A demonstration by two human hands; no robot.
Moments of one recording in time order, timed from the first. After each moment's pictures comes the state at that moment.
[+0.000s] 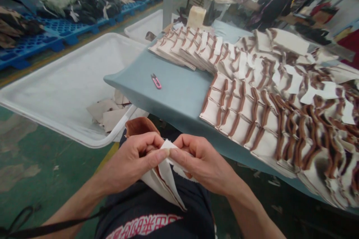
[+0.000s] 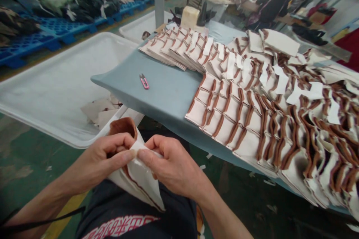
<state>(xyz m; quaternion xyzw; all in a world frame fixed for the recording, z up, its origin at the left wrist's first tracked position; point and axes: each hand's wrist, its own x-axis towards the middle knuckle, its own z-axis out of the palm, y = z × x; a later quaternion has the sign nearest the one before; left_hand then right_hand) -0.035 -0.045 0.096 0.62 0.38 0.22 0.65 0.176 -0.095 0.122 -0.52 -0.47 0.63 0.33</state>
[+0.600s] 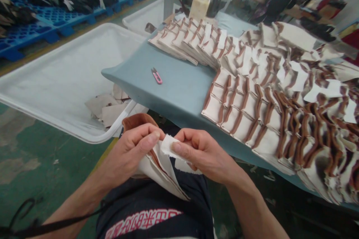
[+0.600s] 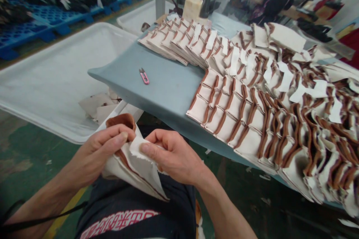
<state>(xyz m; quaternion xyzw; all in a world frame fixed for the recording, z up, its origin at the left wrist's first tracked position) -0.042 -0.043 0.087 0.58 0.42 0.28 0.64 0.181 -0.083 0.120 -0.49 -0.45 0.67 0.32</state>
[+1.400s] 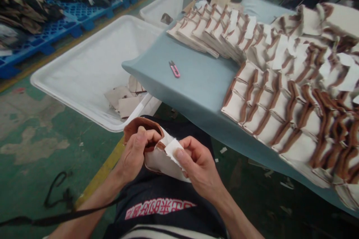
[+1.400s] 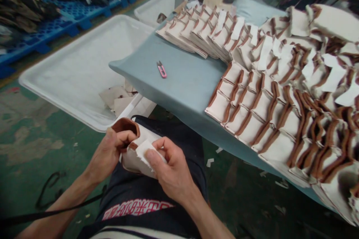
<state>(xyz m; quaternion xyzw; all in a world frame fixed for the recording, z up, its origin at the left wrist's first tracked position) -0.070 -0.067 0.045 0.50 0.47 0.34 0.65 0.122 -0.120 0.060 -0.51 -0.35 0.67 0.41</state>
